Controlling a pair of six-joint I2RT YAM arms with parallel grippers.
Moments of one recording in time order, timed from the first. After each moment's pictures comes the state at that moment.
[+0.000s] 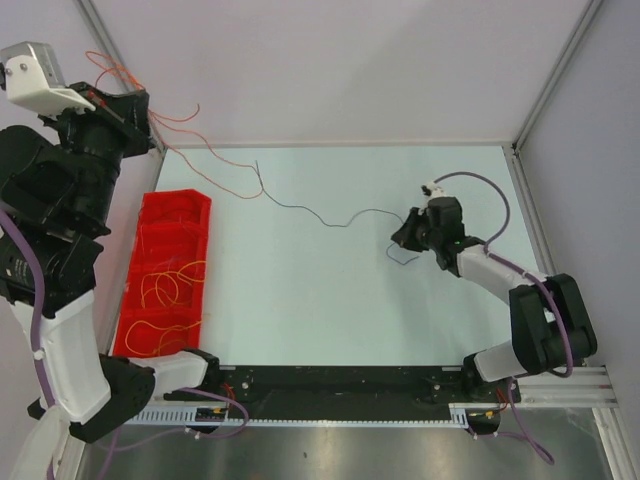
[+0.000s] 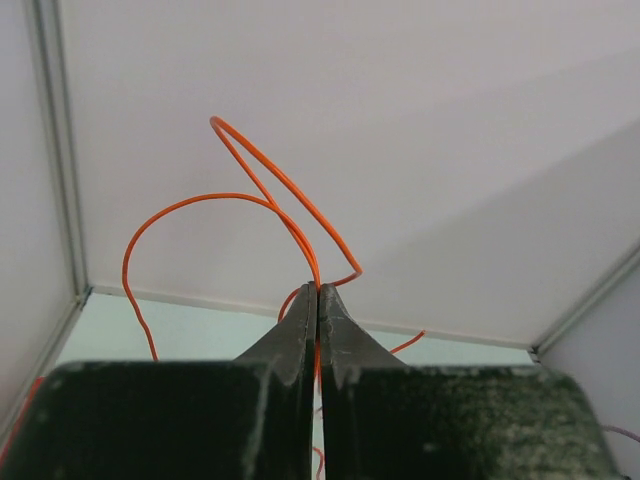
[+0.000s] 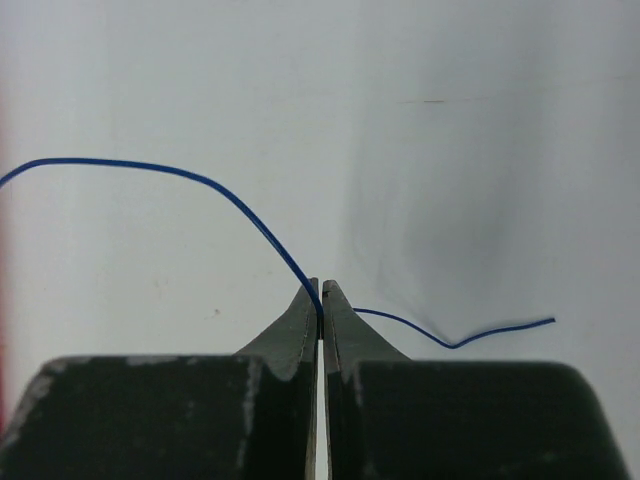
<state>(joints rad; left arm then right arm) -0.34 1.22 2.24 -0.83 -0.29 -0.24 0.33 1.45 0.77 0.08 -0.20 0.50</state>
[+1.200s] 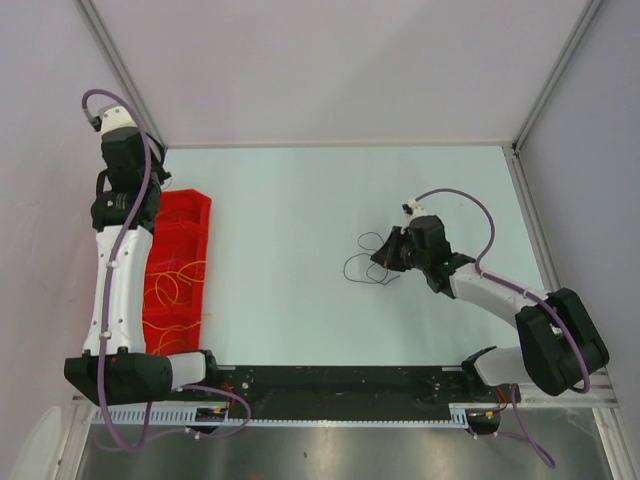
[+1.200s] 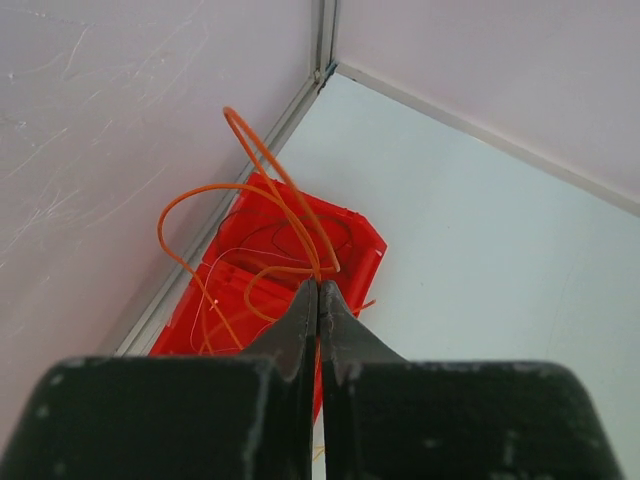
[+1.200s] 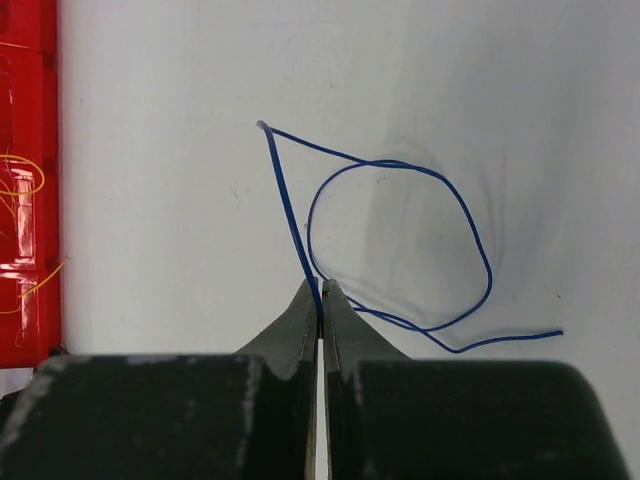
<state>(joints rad) 0.08 1.25 1.47 -0.60 -0.37 -0.20 0.47 1.33 0.65 0.09 -0.22 0.63</state>
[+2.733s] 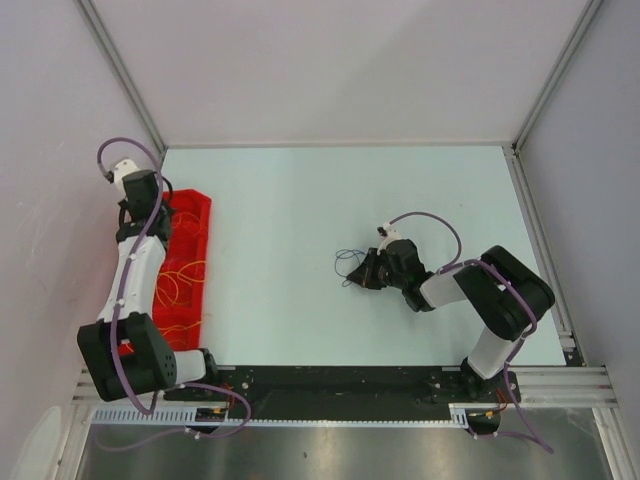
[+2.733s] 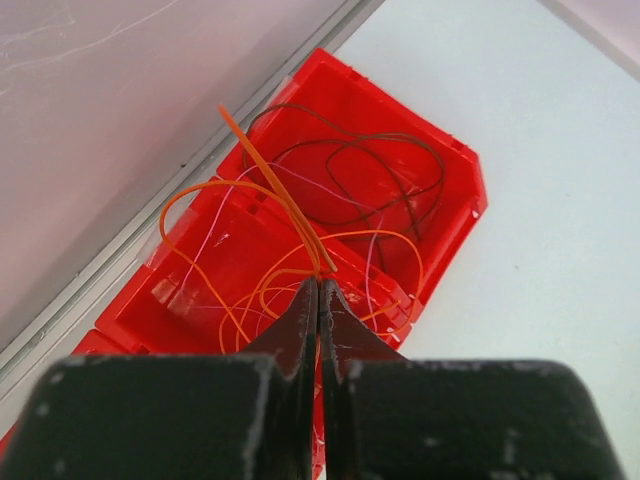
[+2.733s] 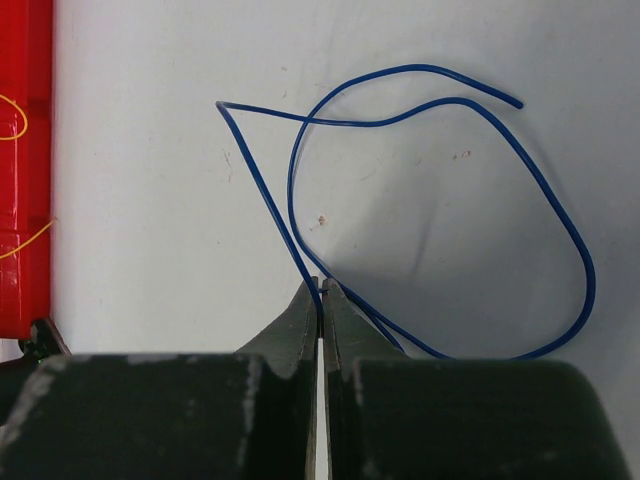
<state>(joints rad) 0.22 1.28 1.02 -0.27 -0.36 -0.33 0.62 1.72 0.52 0.67 -0.25 0.73</state>
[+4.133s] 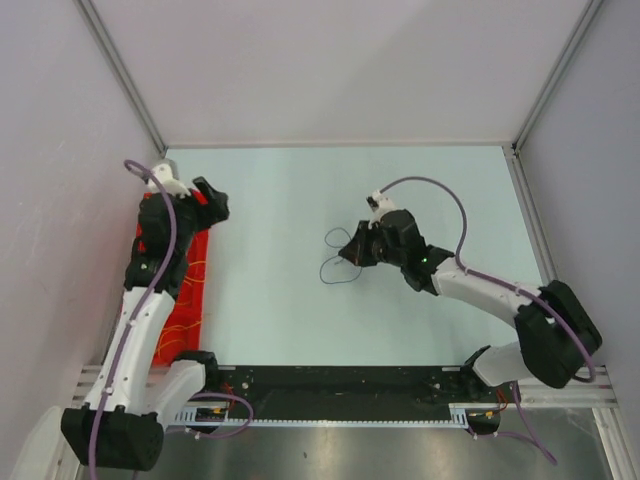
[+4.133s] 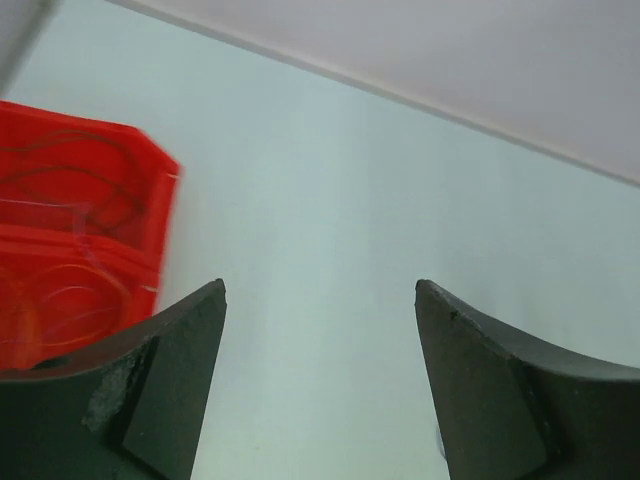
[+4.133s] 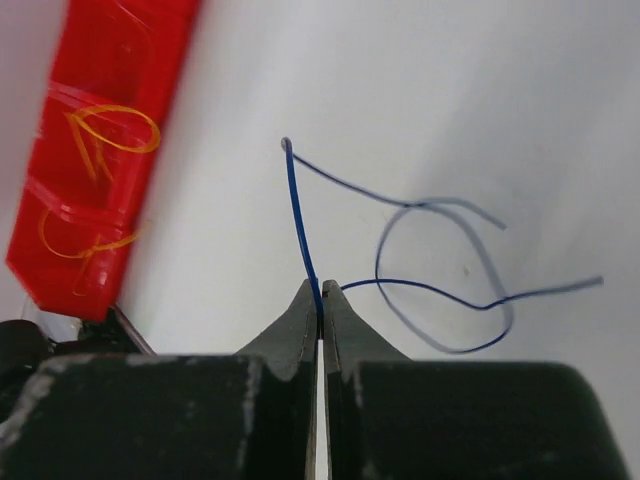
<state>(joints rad) -0.03 0.93 0.93 -0.27 -0.09 -0.37 0.69 1.43 0.75 0.18 -0.19 0.63</state>
